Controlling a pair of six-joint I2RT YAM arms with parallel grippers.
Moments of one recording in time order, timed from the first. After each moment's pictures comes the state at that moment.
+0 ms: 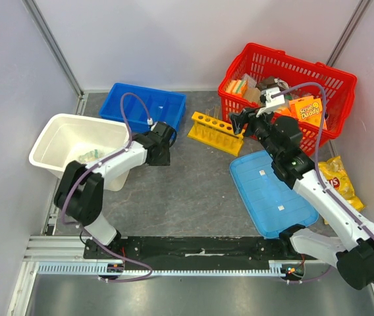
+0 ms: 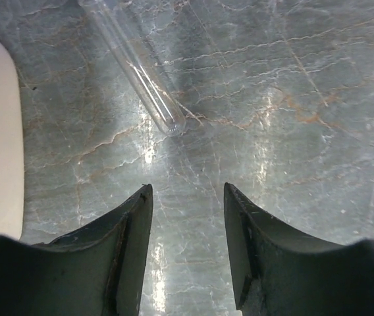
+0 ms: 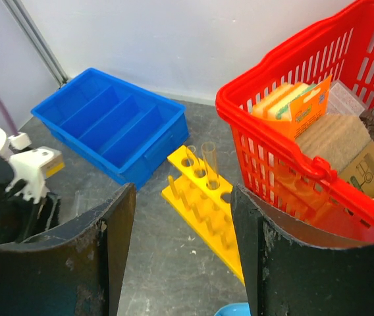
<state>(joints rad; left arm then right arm) -0.55 1.60 1.11 -0.61 -0.29 -0.49 0.46 1.09 0.94 0.15 0.04 0.16</state>
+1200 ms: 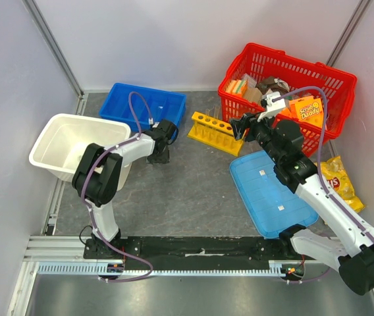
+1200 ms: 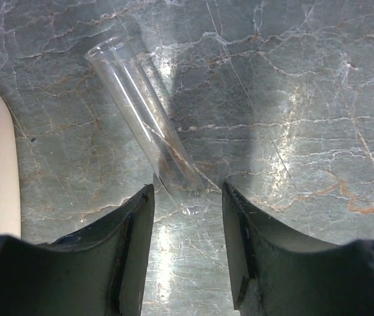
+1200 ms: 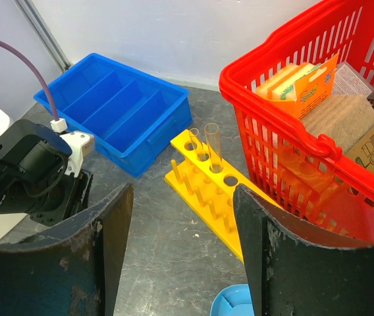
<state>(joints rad) -0.49 1.86 1.21 -0.57 -0.34 -0.49 0.46 1.03 0.91 0.09 0.01 0.17</state>
